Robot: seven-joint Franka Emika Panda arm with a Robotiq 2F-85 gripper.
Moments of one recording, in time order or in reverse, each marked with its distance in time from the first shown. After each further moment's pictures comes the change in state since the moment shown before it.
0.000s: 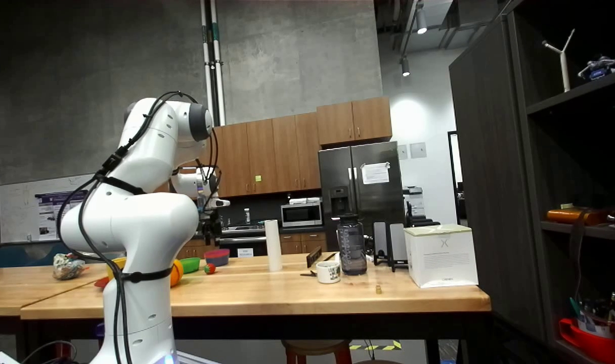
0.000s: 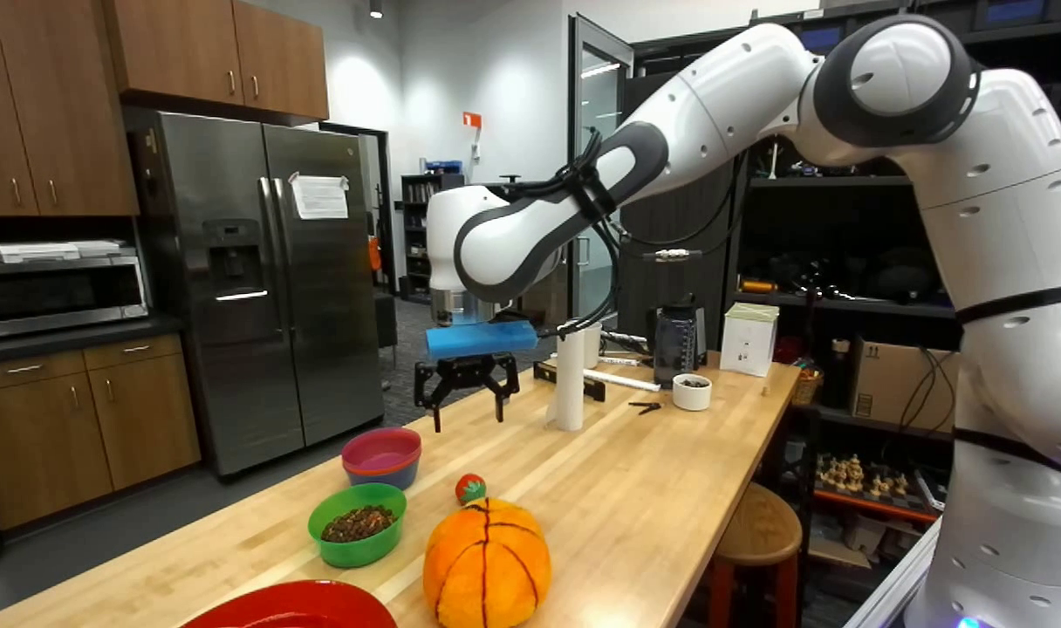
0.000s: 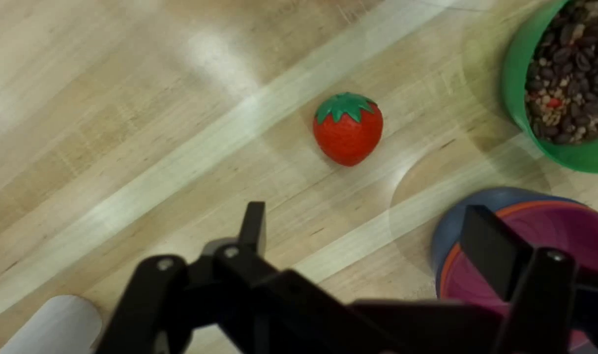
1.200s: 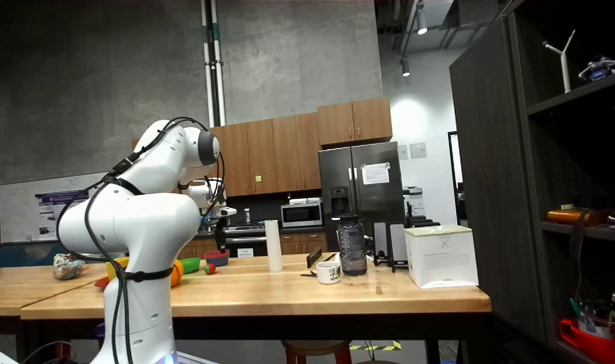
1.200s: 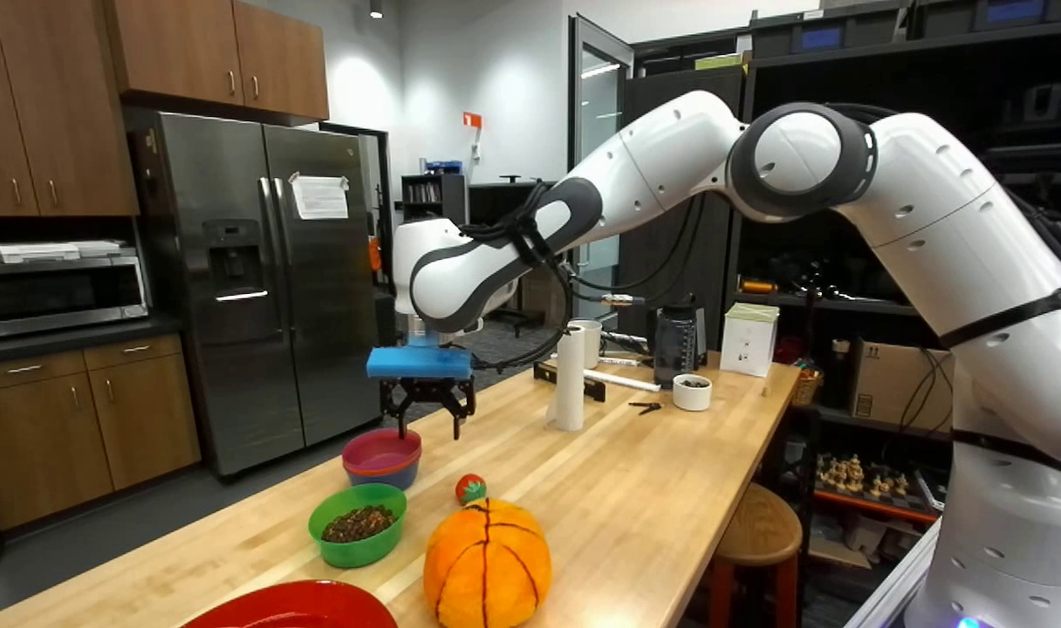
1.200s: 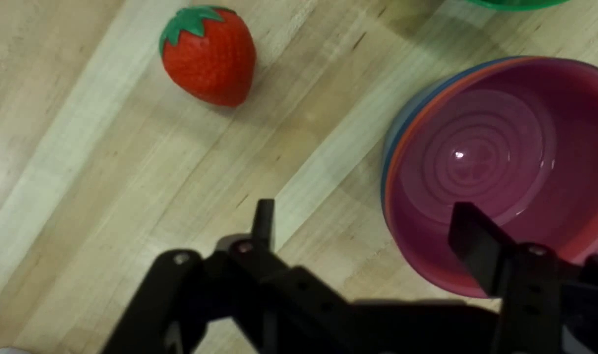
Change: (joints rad) arm 0.073 0.261 -0.090 0.312 -0.001 -0.002 0.250
